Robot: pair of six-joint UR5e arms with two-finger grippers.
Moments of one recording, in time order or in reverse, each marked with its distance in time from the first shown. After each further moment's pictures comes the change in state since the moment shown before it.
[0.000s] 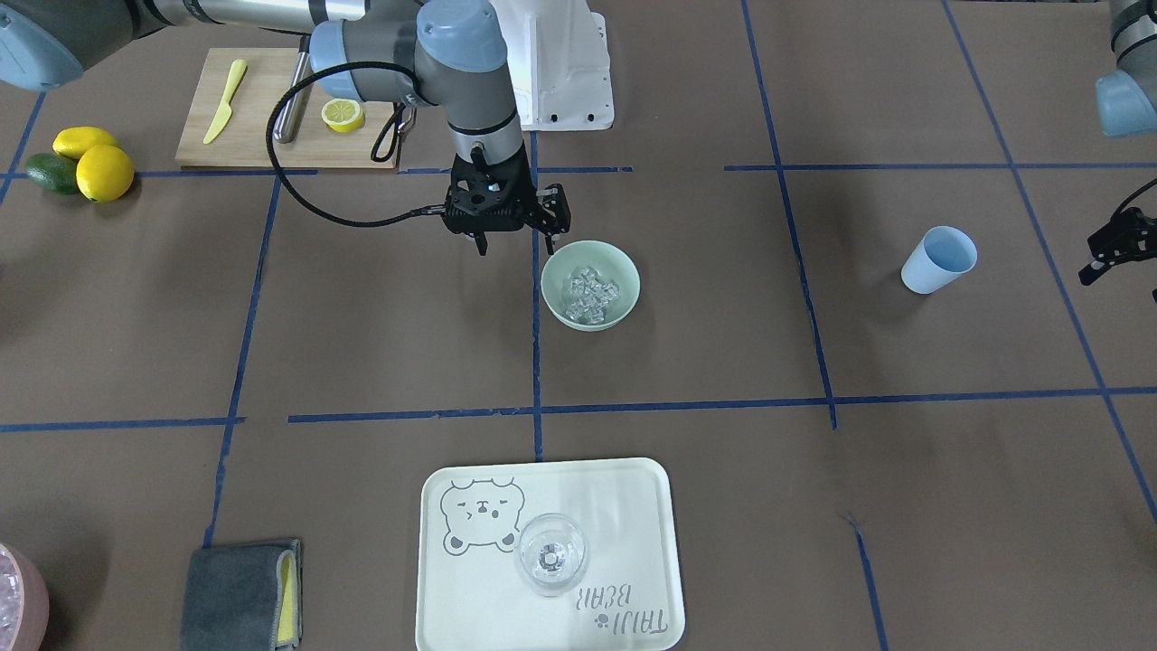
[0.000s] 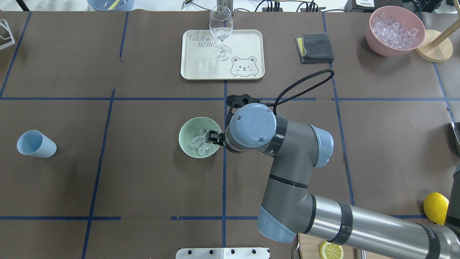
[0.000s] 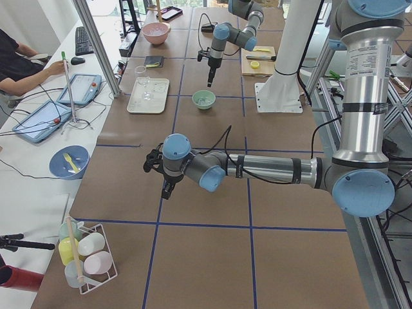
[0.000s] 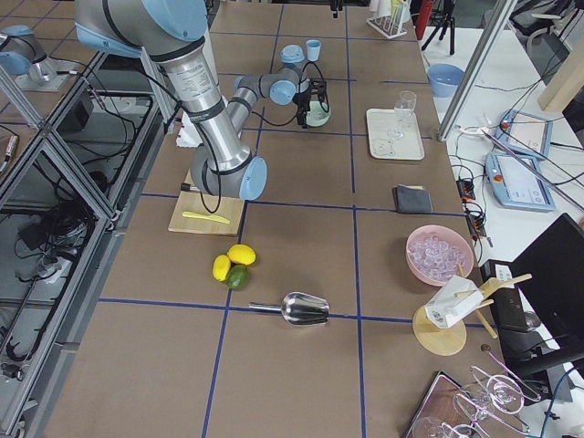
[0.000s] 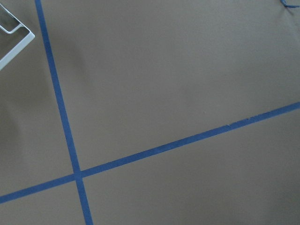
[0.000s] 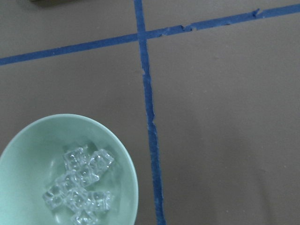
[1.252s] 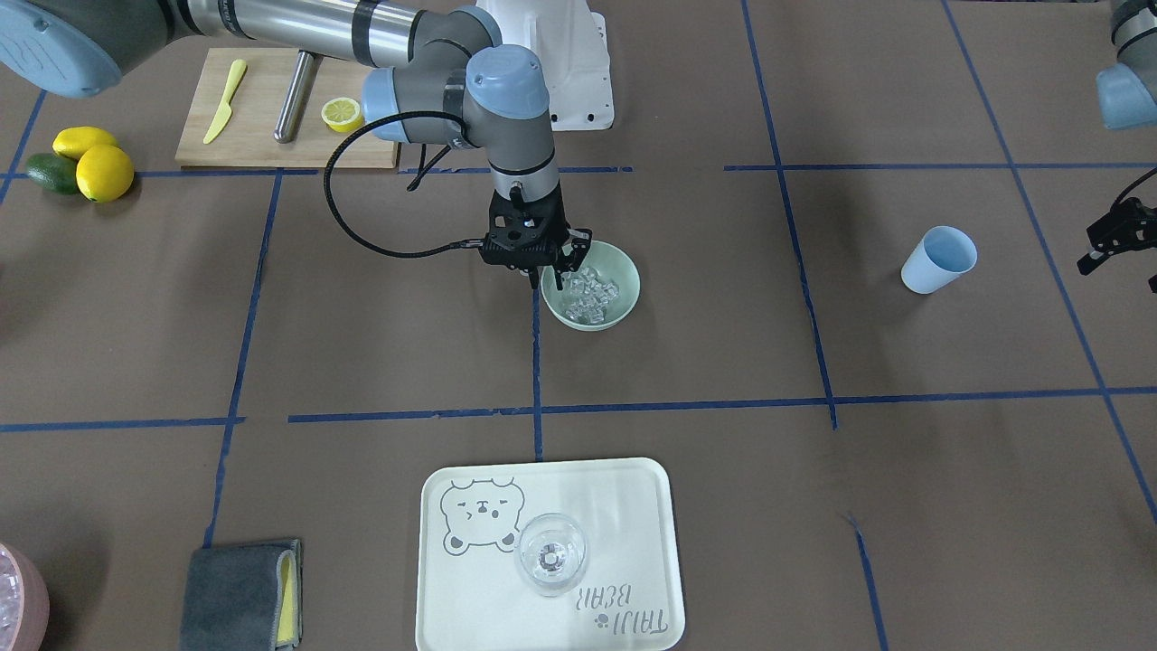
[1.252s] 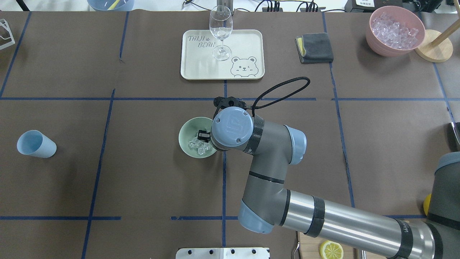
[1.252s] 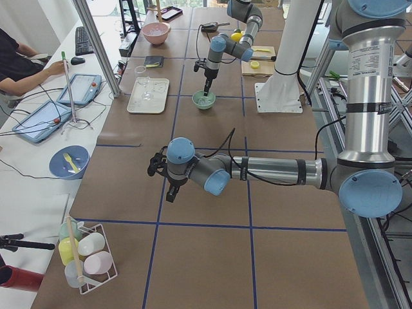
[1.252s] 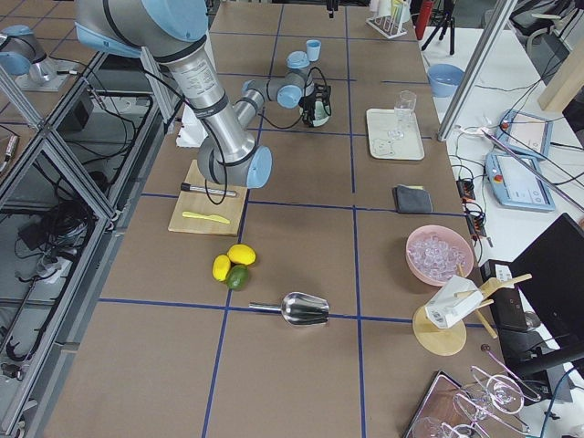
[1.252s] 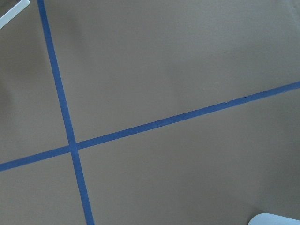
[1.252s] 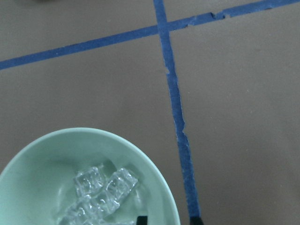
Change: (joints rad) left arm -0.001 0.017 -0.009 -0.006 -0.003 -0.012; right arm -0.014 0.064 -0.162 0.105 -0.019 0.050
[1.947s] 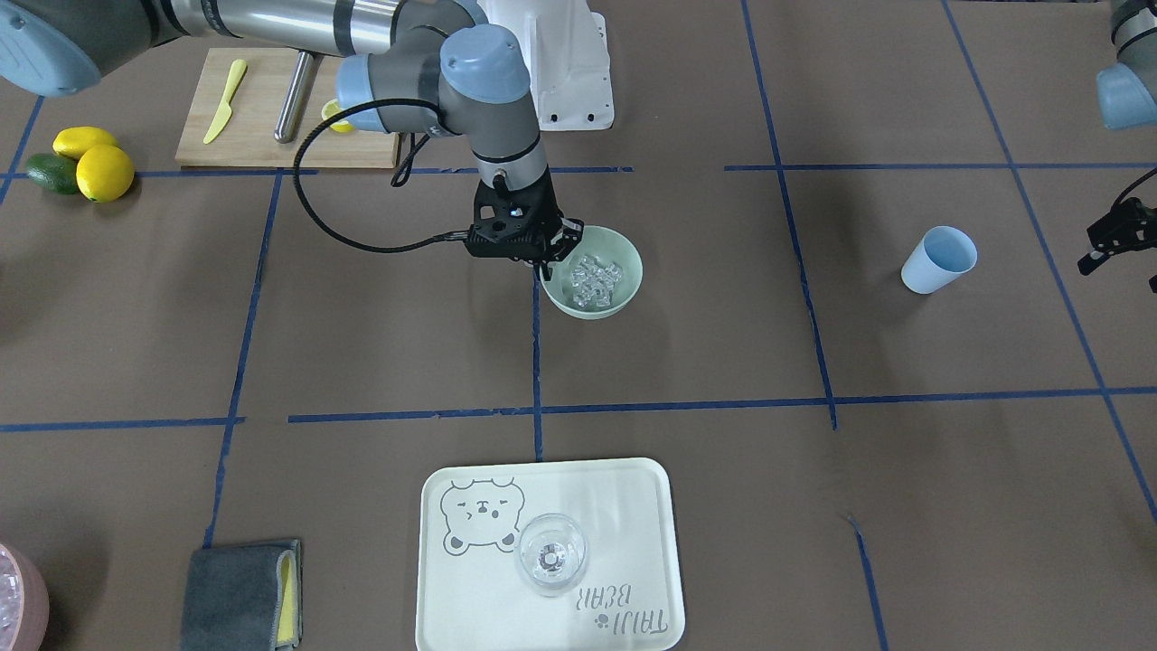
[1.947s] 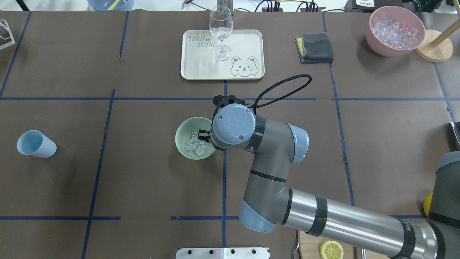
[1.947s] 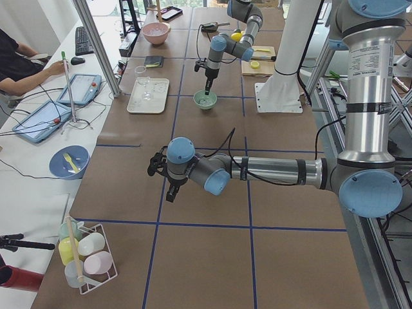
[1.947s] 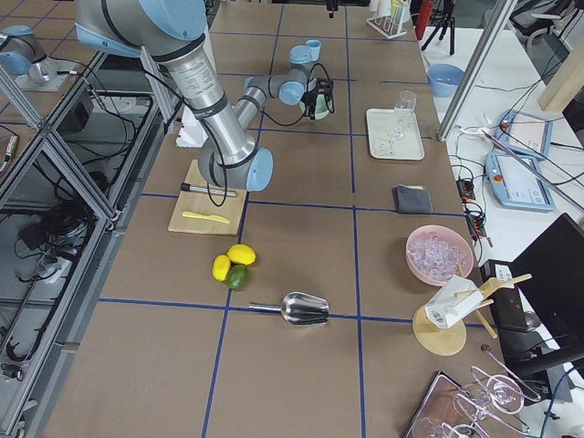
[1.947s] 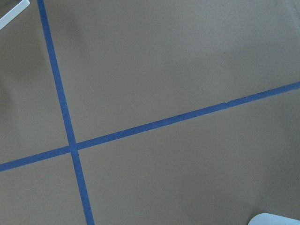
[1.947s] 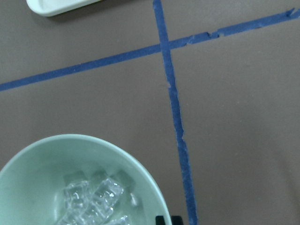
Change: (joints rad) left arm 0.000 0.000 0.001 0.002 0.002 0.000; right arm 0.069 -0.061 0.132 -0.016 0.096 -0.003
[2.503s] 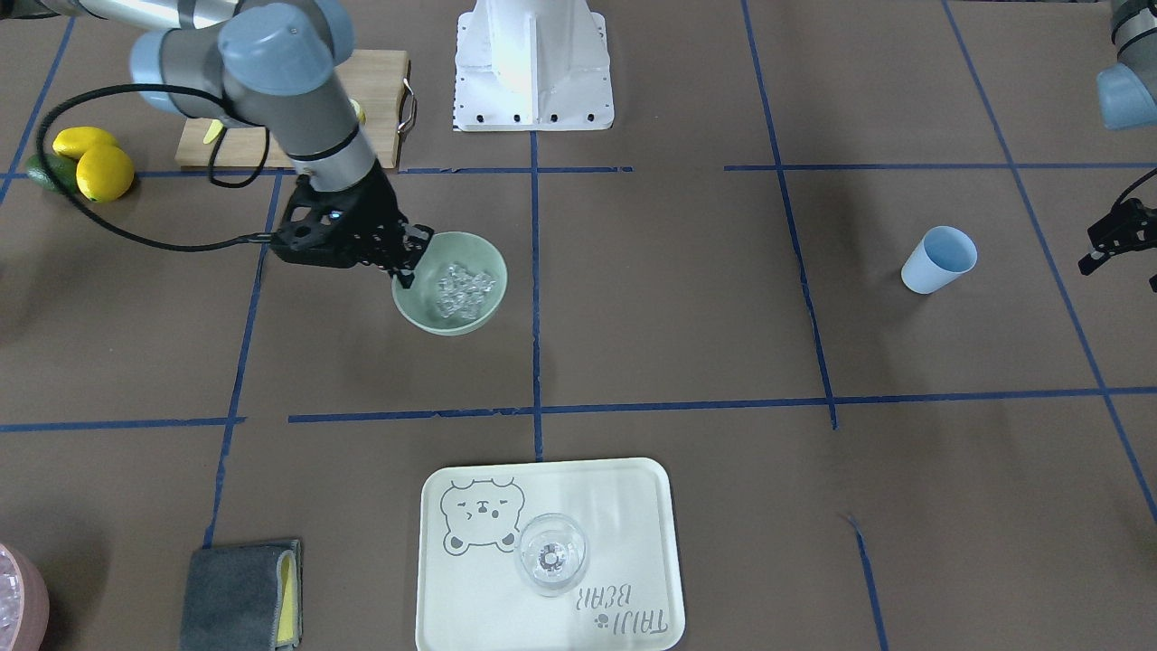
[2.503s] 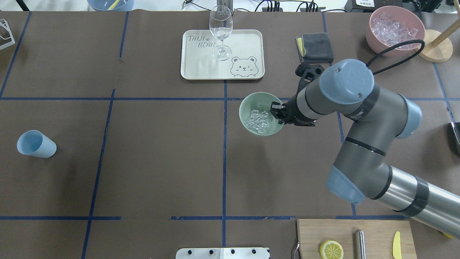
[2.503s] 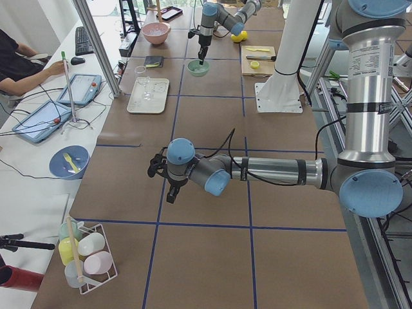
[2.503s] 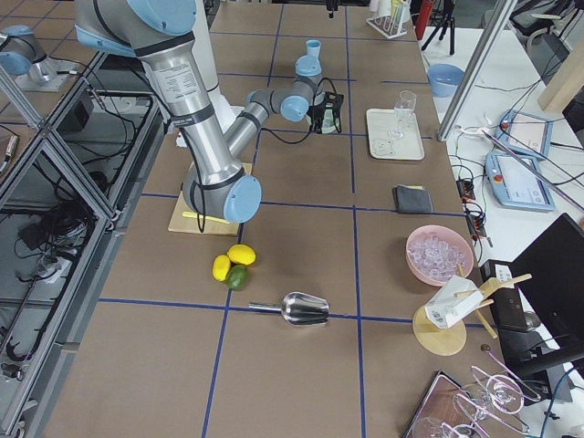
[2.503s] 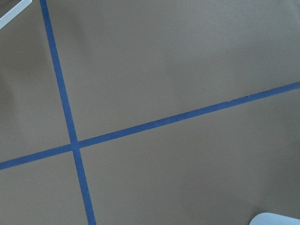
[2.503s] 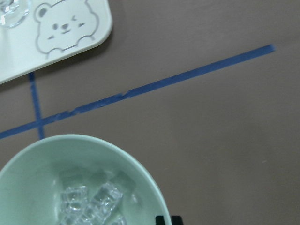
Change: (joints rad) left arm 0.000 0.001 0.005 0.003 0.001 -0.006; right arm 0.200 -0.335 0.245 0.001 0.164 -0.044
